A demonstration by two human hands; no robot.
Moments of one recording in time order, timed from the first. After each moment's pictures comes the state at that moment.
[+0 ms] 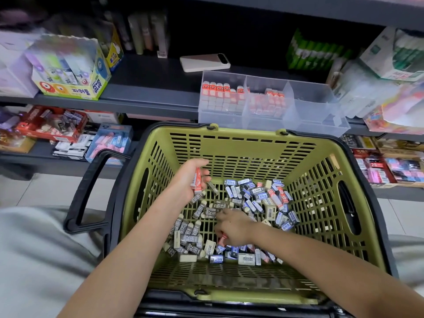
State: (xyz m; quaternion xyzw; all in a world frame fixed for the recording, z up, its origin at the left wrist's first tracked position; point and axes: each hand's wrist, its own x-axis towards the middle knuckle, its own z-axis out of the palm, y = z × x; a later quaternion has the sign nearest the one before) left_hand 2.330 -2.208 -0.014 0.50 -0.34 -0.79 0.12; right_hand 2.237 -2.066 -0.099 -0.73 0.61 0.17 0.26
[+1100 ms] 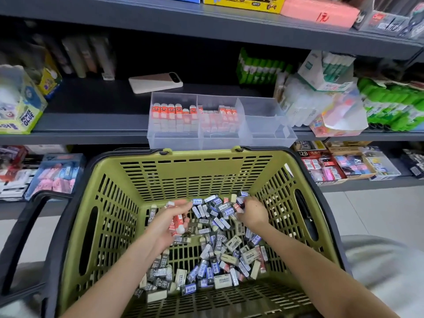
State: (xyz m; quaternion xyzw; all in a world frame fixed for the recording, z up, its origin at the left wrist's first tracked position) left_hand 2.316 -2.178 -0.063 0.43 -0.30 -0.85 0.04; right_hand 2.120 -2.029 -0.113 -0.28 0.94 -0.05 0.20
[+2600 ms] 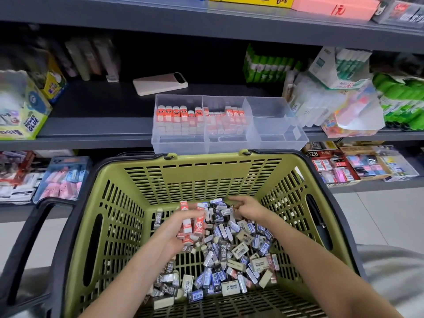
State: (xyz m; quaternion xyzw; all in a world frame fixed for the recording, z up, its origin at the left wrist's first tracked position) left_hand 2.310 -2.176 -0.051 0.43 -0.31 -0.85 0.01; right_hand 2.111 -2.060 -0.102 -0.23 0.80 -0.25 0.49
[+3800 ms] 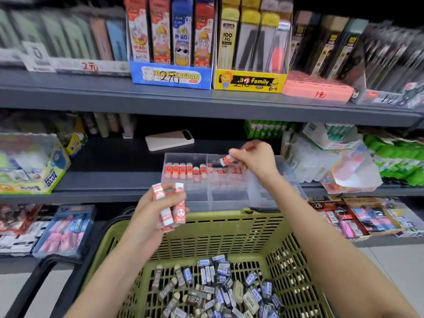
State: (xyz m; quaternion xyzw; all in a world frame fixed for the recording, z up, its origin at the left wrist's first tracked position) left_hand 2.292 -2.248 0.081 0.31 -0.44 -0.80 0.25; right_hand 2.045 -2.184 0.103 -0.27 0.80 -0.53 0.11
